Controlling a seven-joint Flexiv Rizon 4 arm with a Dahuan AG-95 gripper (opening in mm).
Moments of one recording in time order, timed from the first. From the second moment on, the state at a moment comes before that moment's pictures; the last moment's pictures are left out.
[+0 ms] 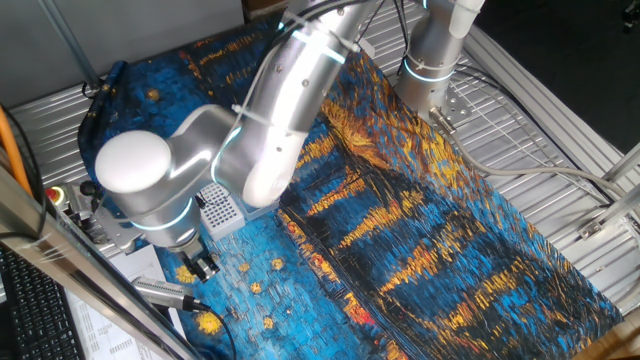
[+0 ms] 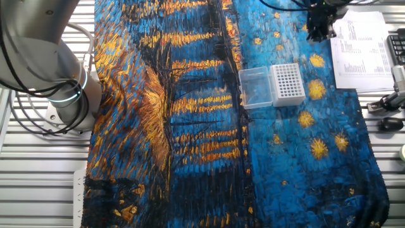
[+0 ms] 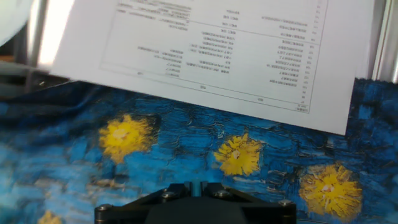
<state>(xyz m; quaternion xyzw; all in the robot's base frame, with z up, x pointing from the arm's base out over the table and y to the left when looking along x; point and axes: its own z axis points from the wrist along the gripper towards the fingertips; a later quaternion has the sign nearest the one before) 0.689 0.194 0.070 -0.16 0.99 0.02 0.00</state>
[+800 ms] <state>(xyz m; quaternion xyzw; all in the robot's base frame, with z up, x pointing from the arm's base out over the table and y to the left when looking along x) 0.671 0.168 0.114 -0.39 0.92 0.05 0.04</state>
